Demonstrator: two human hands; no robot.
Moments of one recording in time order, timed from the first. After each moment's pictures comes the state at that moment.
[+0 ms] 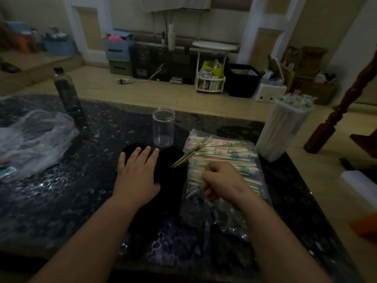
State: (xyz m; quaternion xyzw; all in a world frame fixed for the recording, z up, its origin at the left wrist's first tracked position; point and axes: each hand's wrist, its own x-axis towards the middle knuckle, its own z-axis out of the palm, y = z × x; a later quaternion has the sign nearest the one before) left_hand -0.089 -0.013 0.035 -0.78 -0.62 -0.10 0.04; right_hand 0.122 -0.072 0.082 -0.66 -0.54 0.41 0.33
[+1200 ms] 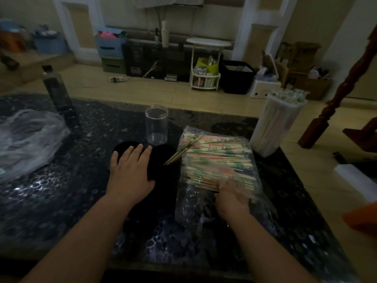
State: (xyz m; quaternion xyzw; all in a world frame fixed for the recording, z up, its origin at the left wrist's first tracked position) left_hand -0.086 -0.011 0.032 -0.77 -0.62 -0.11 0.04; right_hand 0.165 -0.069 -0.024 -0.82 -0.56 0.12 0.03
